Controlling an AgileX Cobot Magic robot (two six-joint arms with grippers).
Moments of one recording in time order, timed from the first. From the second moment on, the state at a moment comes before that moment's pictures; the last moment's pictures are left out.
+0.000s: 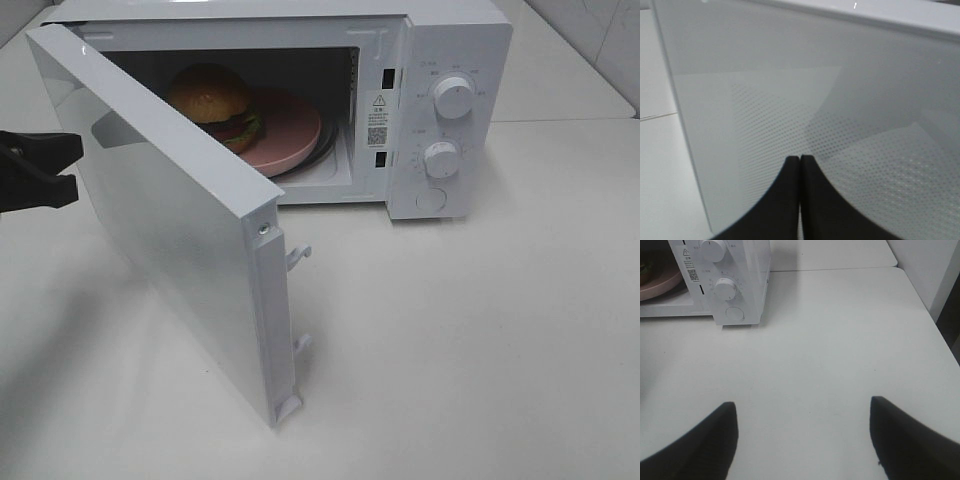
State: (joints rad) left arm -0.08 1.60 -0.50 0.61 -0.82 -0.39; right arm 0.13 0.00 -0.49 -0.14 0.97 0.10
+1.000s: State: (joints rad) left arm -0.24 1.67 -0.64 0.51 -0.77 -0.40; right arm 0.13 0.00 -0.49 -0.14 0.97 0.10
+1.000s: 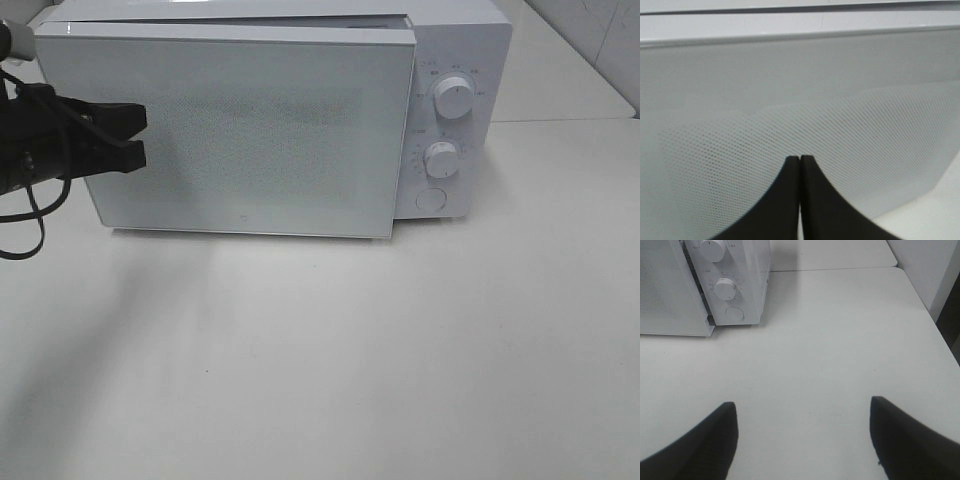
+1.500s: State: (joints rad) left arm -0.29 1.73 -0.74 0.48 -0.73 -0.40; right arm 0.13 0.00 -0.49 -0.14 0.97 0.10
